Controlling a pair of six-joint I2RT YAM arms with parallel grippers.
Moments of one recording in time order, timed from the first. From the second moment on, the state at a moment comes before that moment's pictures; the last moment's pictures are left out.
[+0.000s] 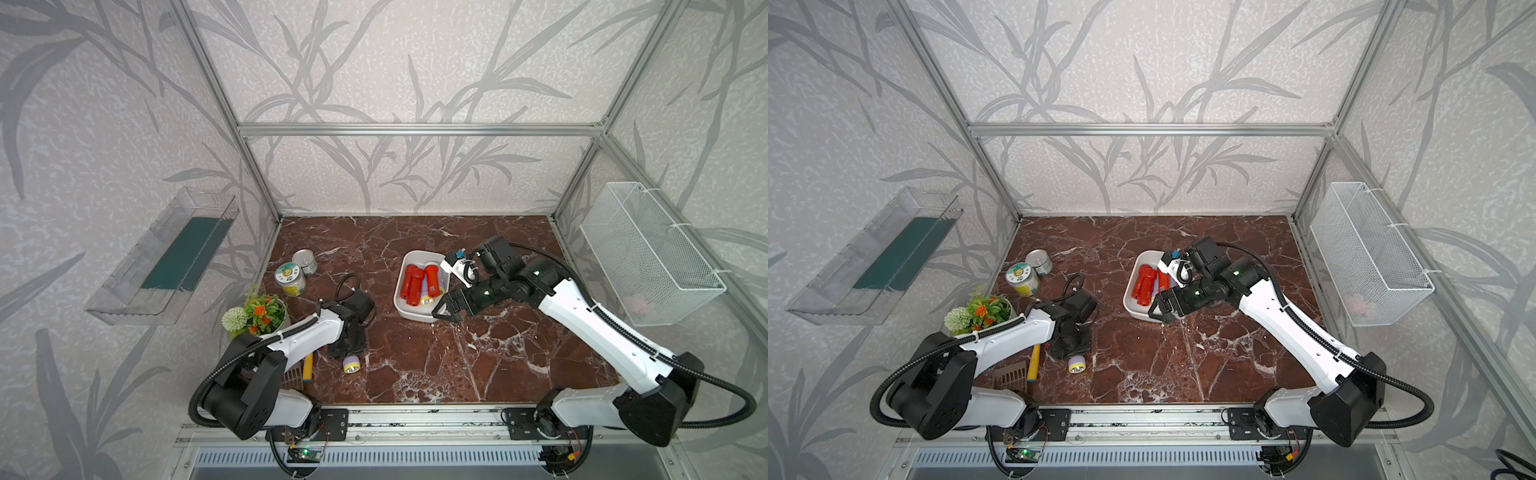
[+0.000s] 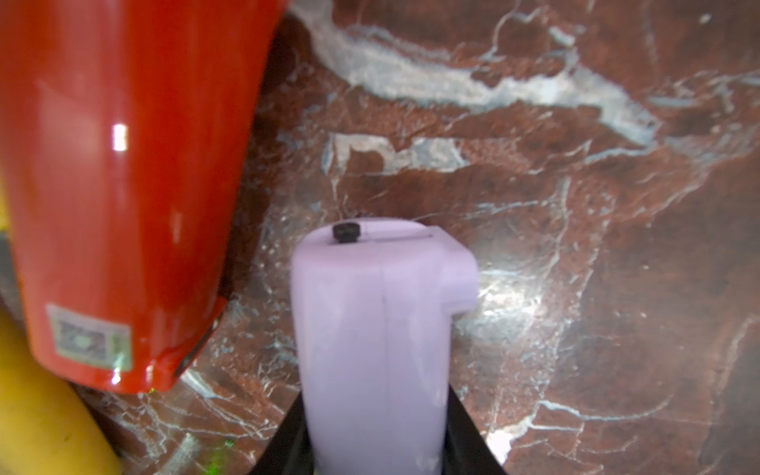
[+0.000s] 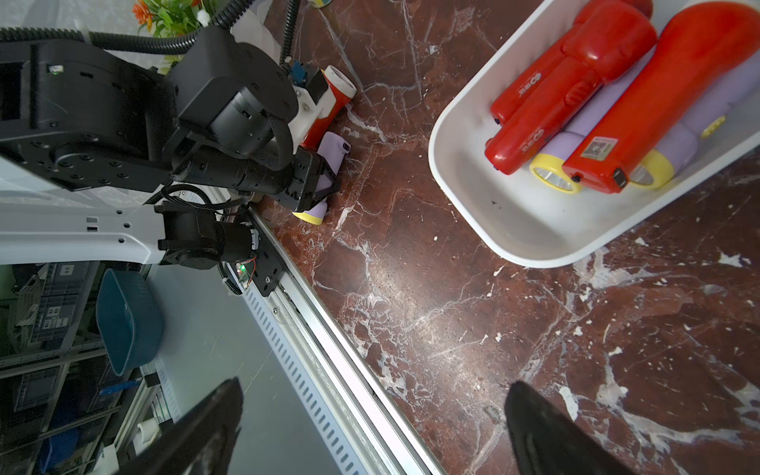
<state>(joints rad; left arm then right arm) -0.50 1.41 0.69 -0.81 -0.09 -0.75 0.64 1.34 1.33 -0.99 -0.52 0.21</state>
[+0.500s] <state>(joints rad) -0.50 1.53 1.08 -0.89 -0.10 -0.63 0.64 1.34 1.34 -0.99 -0.46 0.21</state>
